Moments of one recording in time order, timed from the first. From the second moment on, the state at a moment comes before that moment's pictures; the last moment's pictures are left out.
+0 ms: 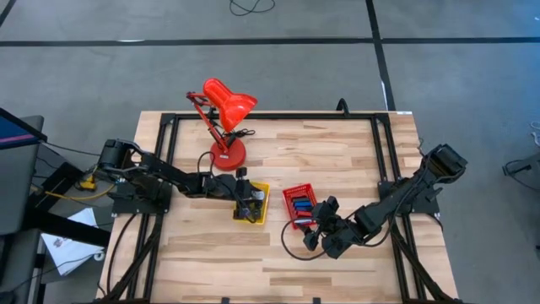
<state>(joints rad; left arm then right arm) -0.06 1.61 0.51 0.59 -0.15 0.15 0.62 1.58 0.90 -0.26 0.81 1.01</state>
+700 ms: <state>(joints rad) -0.04 1.61 0.51 0.52 -0.14 0.07 0.62 1.58 0.90 -0.26 0.81 1.01</state>
